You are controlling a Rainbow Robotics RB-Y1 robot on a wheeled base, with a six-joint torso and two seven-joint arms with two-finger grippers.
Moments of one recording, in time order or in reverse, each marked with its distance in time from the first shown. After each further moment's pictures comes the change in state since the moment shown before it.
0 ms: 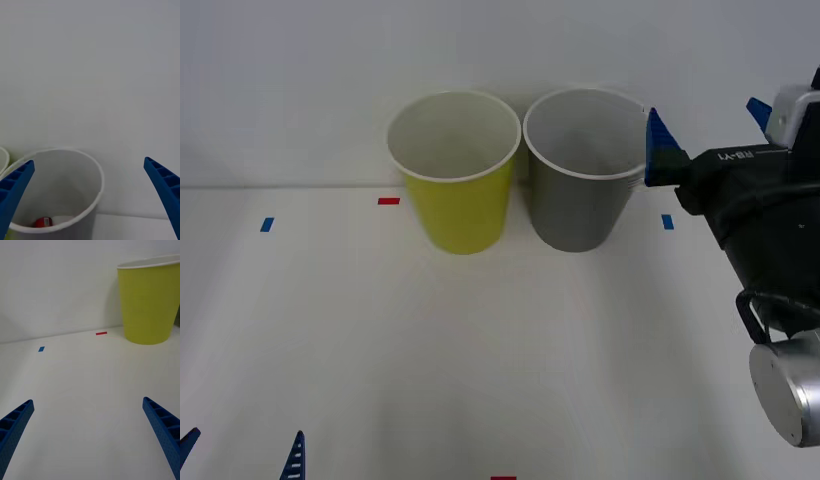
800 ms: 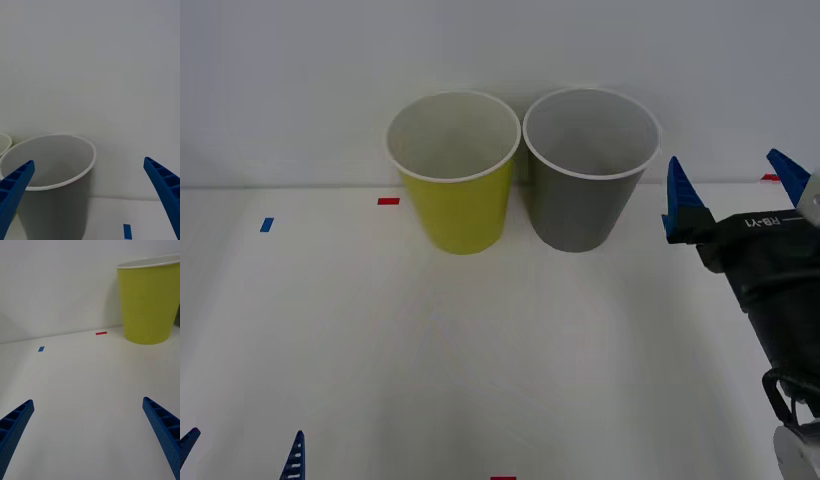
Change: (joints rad) right arm 0.258 -0.009 -0.005 -0.011 -0.030 -0.261 -0.012; left arm 0.000 0.000 0.000 0.000 0.000 0.000 0.000
